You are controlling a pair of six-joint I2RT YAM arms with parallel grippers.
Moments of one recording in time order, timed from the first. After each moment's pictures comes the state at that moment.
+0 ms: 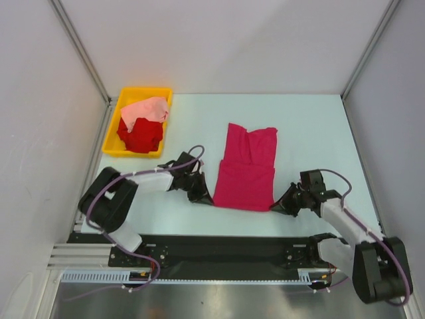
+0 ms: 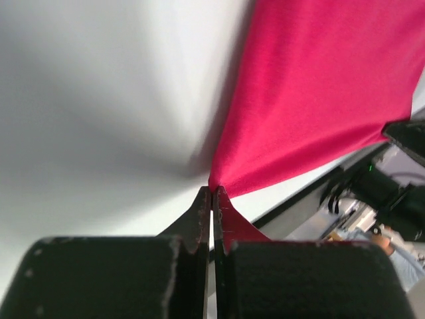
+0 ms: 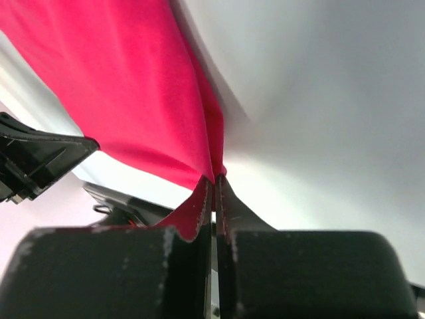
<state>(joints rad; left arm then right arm) -0.56 1.68 0.81 -0.25 0.47 -0.81 0.15 1.08 0.41 -0.42 -0.43 0.90</state>
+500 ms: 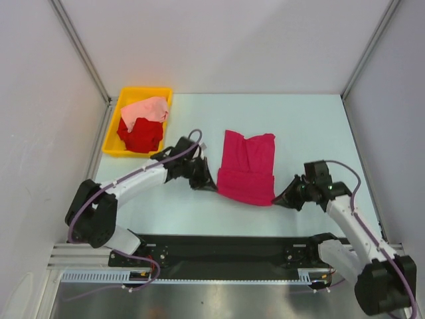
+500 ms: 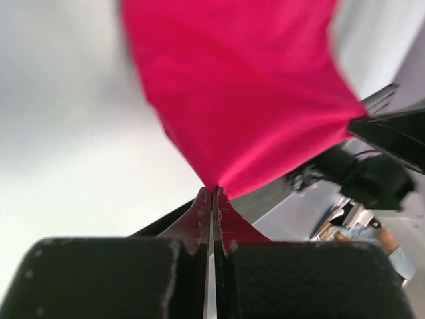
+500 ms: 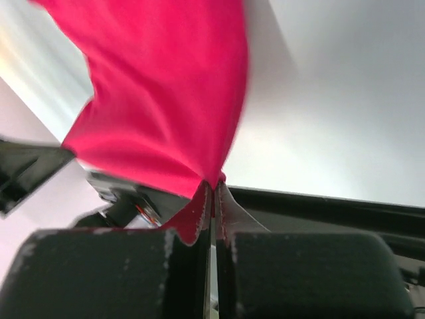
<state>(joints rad) -0.61 1.45 0.86 -0.43 0.46 -0.83 0.22 0.85 0.53 -0.72 -0.40 0.94</state>
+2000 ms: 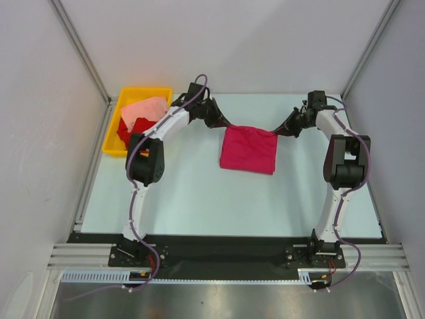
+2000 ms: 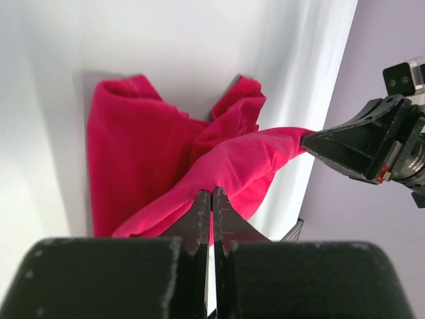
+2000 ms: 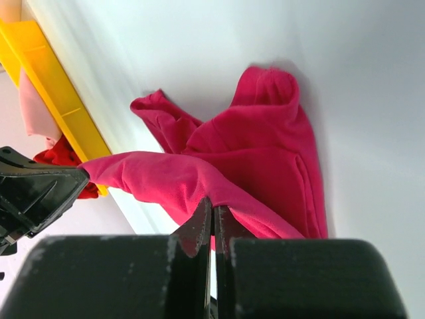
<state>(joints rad) -0.39 2.32 2.03 -0.50 0.51 -0.84 -0.04 2.08 1.66 -0.61 -0.60 0.68</state>
